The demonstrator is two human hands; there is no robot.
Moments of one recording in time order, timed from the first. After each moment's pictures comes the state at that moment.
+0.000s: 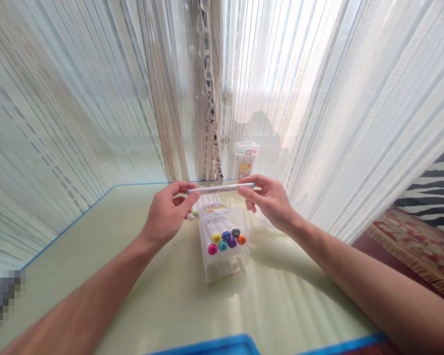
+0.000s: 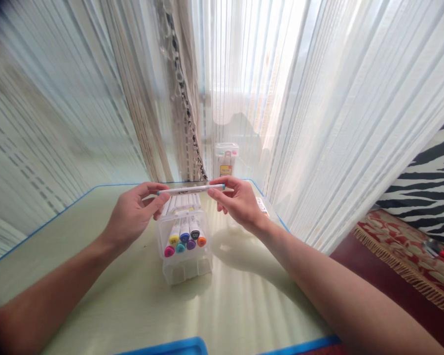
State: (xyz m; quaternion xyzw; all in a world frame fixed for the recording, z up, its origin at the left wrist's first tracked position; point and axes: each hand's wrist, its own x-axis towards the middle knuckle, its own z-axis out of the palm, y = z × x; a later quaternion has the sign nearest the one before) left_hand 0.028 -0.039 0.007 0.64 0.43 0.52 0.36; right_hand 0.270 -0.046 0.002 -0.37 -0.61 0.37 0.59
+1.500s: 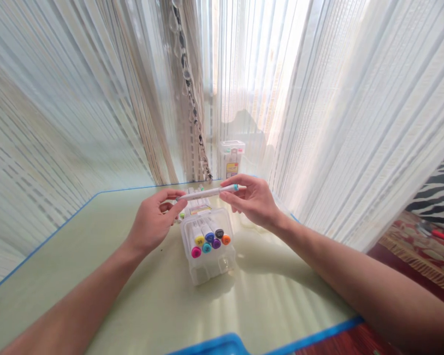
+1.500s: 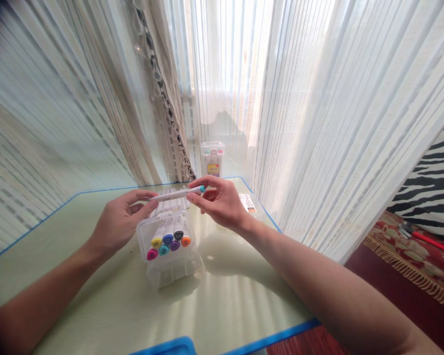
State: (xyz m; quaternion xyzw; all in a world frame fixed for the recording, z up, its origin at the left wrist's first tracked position) left_hand 0.025 -0.034 0.002 0.68 0.46 0.47 0.34; right_hand 0.265 -0.054 0.004 -0.32 -0.65 0.36 0.59
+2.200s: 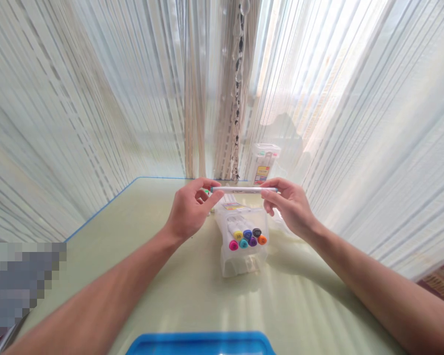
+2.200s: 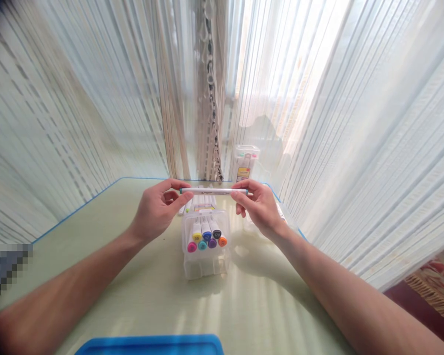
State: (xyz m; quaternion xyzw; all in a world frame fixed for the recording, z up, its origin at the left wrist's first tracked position) left_hand 0.028 -0.046 0.006 0.69 0.41 0.53 0.28; right_hand 0.274 -0.043 -0.004 -0.37 -0.61 0.38 0.59
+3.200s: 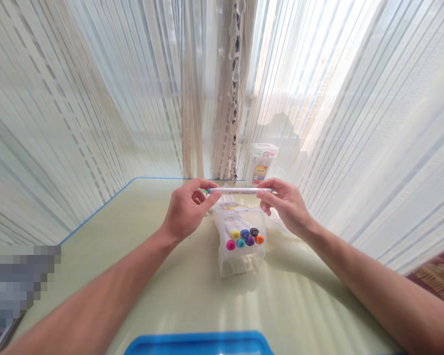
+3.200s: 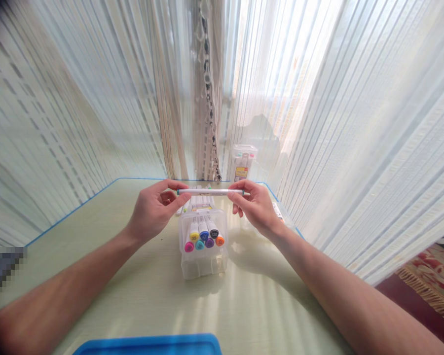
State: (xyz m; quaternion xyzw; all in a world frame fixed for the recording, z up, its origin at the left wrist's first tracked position) left_hand 0.026 -0.043 0.003 0.69 0.40 0.54 0.27; right_hand 0.274 -0.043 -0.005 -0.39 -0.62 0.37 0.57
